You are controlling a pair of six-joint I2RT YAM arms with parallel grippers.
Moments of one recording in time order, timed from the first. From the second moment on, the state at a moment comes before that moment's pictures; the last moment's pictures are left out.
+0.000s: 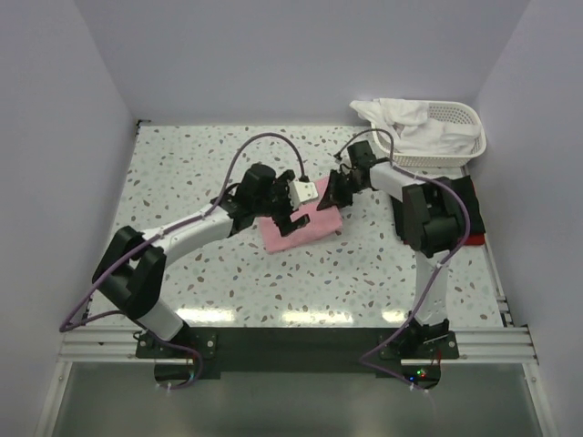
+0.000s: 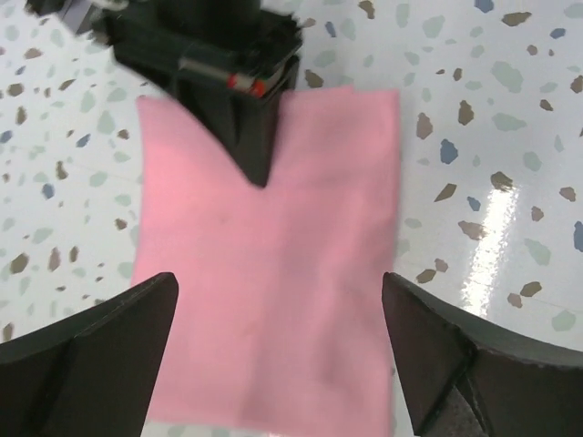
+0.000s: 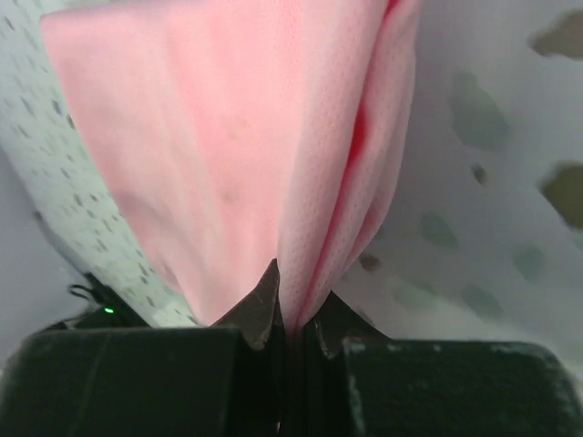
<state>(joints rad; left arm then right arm) -0.65 1.62 1.03 -0.01 0.39 0.52 0.29 2.13 1.47 -0.45 -0.58 0.50</state>
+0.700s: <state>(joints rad) -0.61 1.58 1.11 -0.25 0.19 0.51 0.00 1.84 1.72 -1.06 -0.17 -0.12</state>
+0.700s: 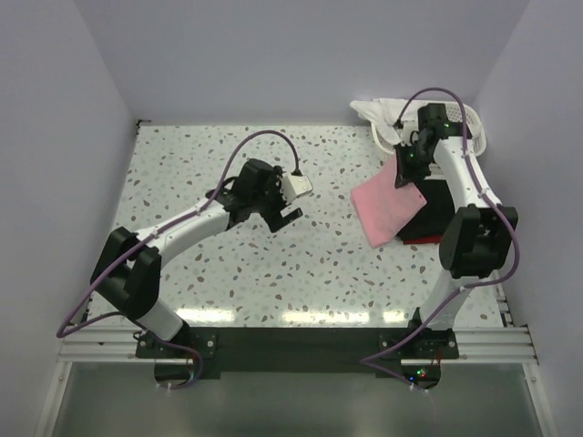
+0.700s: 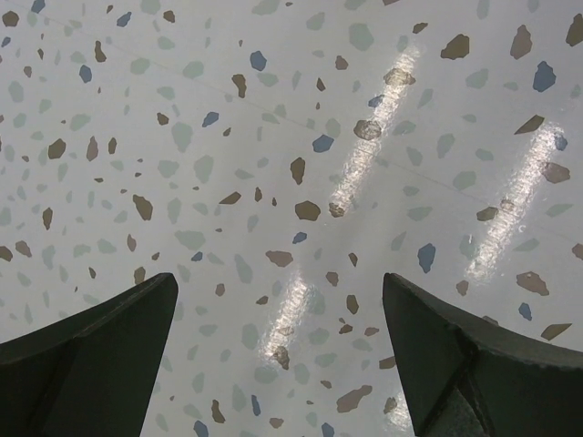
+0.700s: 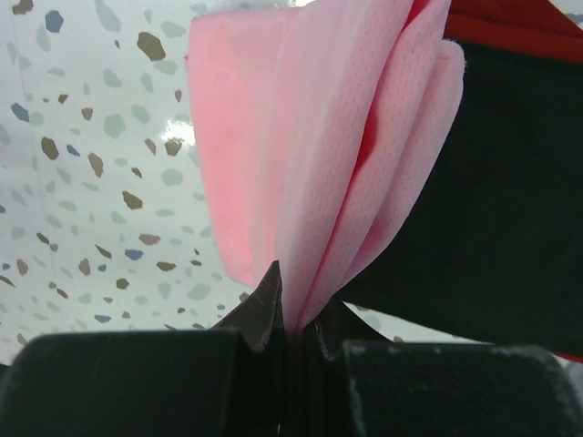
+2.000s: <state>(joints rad) -0.59 1.62 1.11 -0.27 0.18 0.54 -0.28 1.77 1.67 -0.99 -0.04 -0.33</state>
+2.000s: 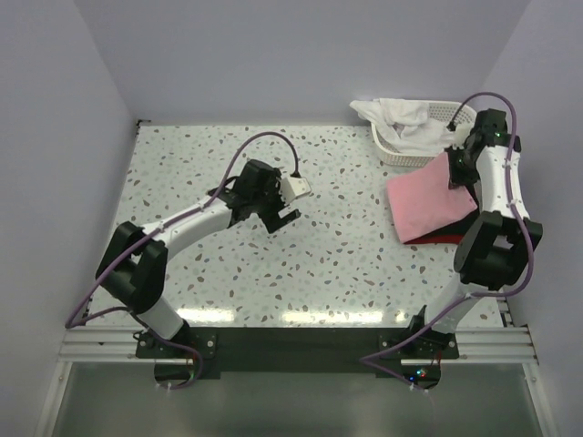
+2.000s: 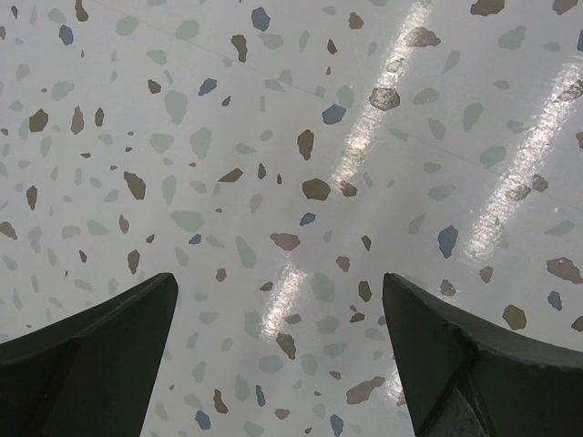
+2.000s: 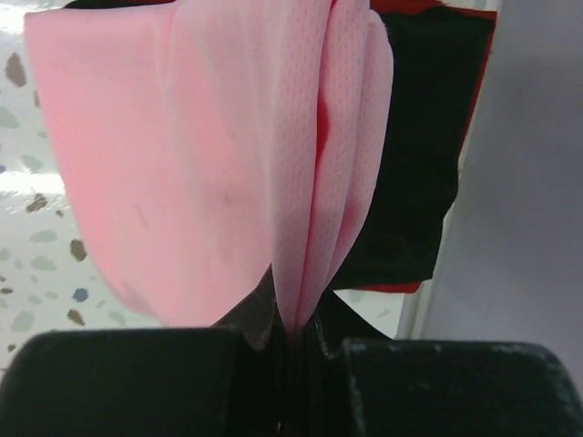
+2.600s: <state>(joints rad) -0.57 1.72 1.26 -0.38 0.17 0.54 -0.40 1.93 1.57 -0.77 0.01 -0.39</state>
